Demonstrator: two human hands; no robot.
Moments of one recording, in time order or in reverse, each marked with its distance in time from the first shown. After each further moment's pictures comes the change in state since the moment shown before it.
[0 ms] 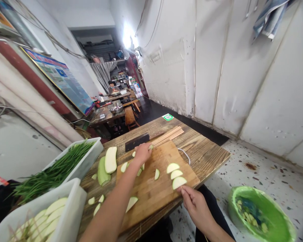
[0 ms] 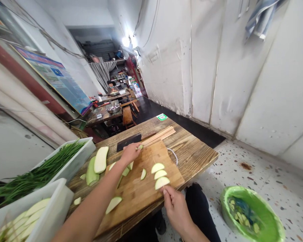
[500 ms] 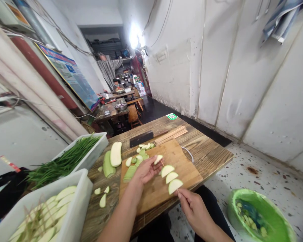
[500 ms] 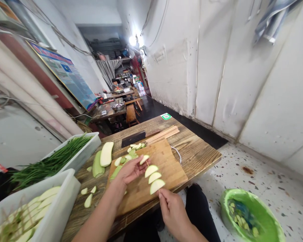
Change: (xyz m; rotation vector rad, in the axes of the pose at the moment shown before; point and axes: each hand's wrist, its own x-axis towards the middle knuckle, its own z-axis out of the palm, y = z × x) left_hand -0.086 0.016 0.012 -1.619 -0.248 -0.523; right_hand -0.011 -0.031 0.007 -0.215 -0.123 -0.117
